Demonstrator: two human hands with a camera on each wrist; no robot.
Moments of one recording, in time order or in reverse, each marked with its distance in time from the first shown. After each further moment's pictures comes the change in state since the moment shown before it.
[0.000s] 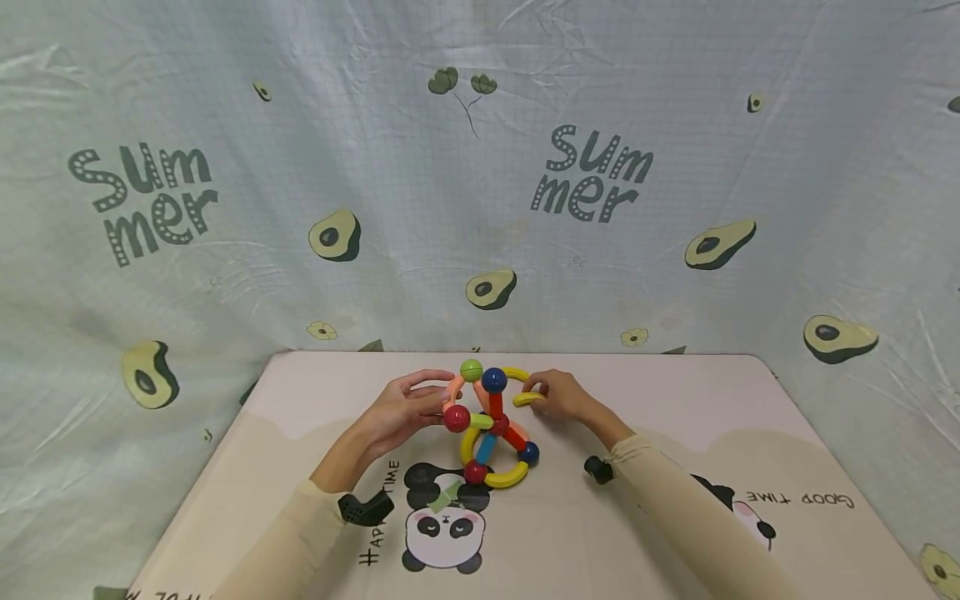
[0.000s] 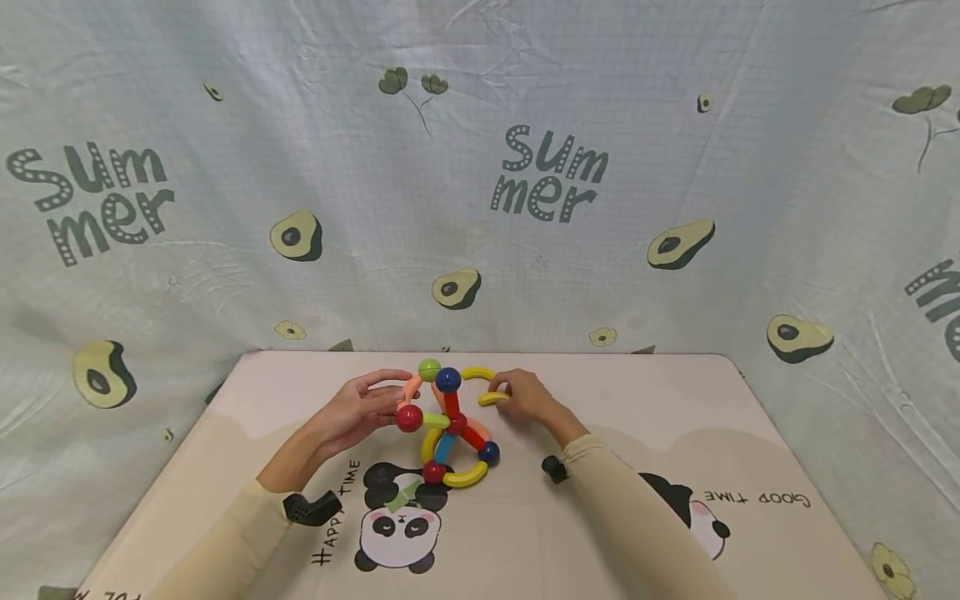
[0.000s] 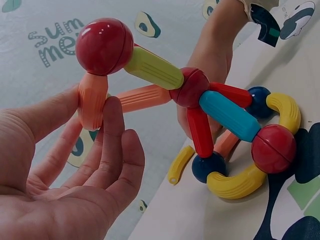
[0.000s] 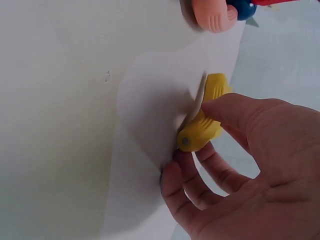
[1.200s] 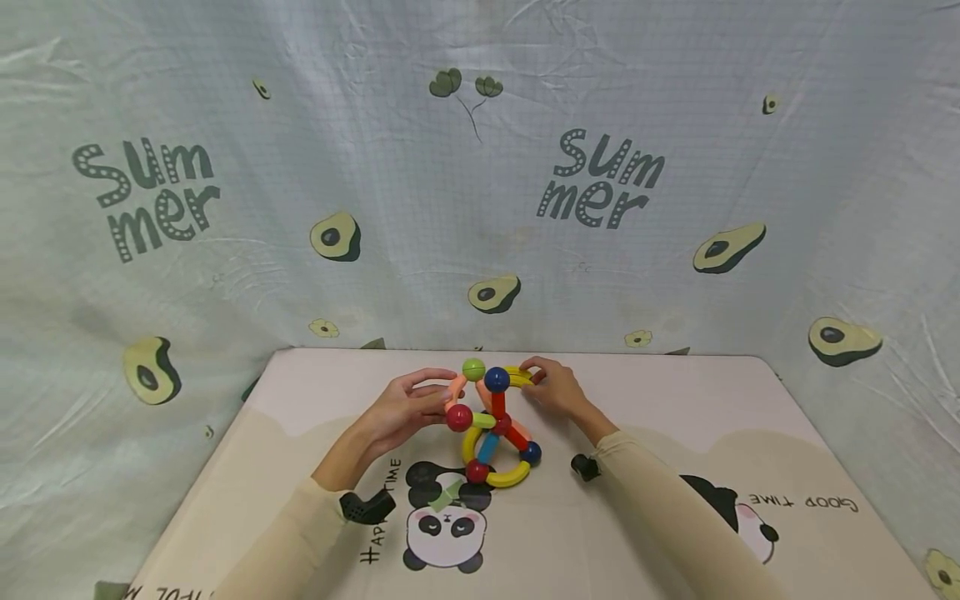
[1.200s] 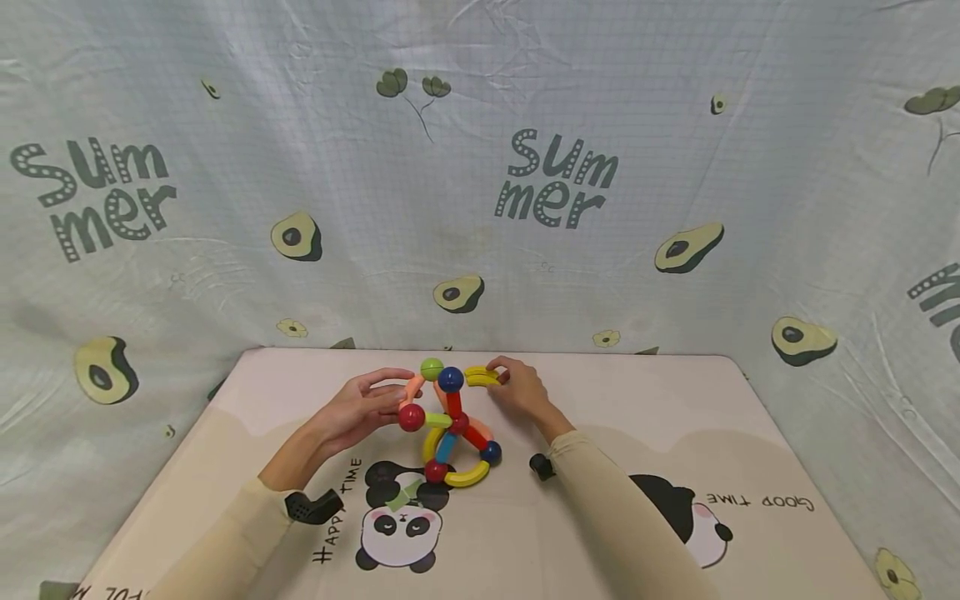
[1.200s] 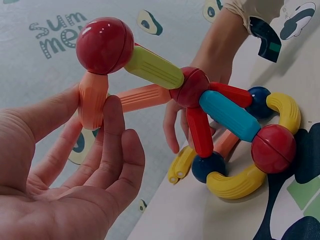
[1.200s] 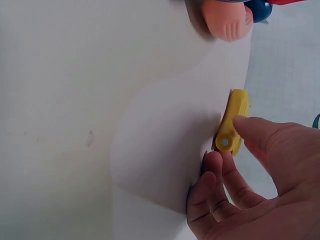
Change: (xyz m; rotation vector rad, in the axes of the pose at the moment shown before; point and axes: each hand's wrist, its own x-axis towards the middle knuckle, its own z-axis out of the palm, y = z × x) left_hand 0.026 0.010 -0.022 0.000 -0.057 -0.020; right_hand 0.038 -0.002 0.014 0.173 0.218 0.172
